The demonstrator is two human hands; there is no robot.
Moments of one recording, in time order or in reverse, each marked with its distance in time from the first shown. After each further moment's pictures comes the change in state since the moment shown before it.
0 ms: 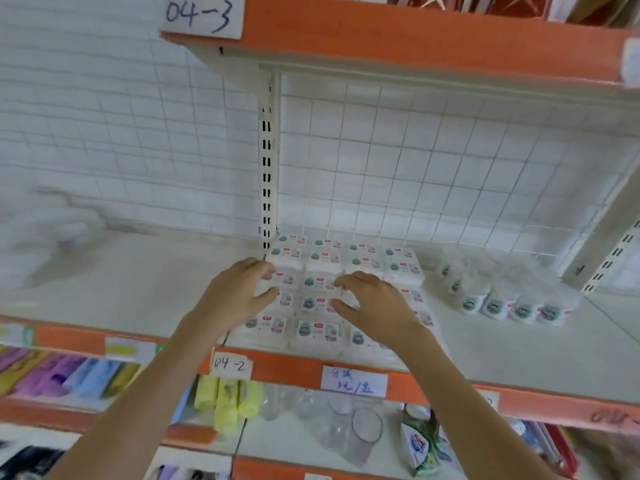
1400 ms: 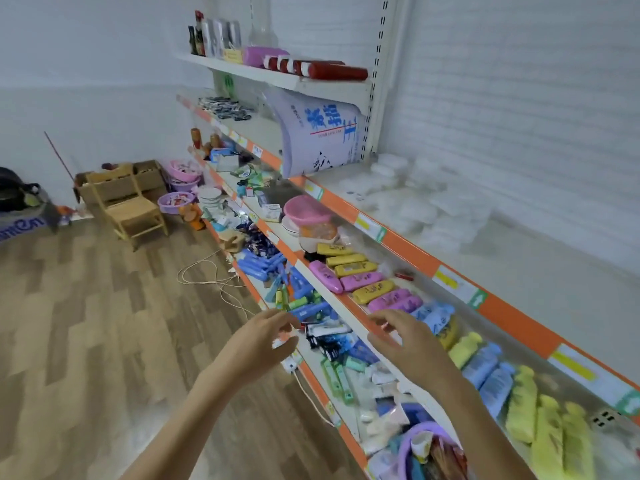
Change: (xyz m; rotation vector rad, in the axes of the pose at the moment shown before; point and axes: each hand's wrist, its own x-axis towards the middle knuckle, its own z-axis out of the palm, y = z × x) left_hand -0.455 -0.257 -0.238 0.144 0.108 -0.751; right_hand 0.038 -0.493 0.183 0.586 -0.431 -0.491
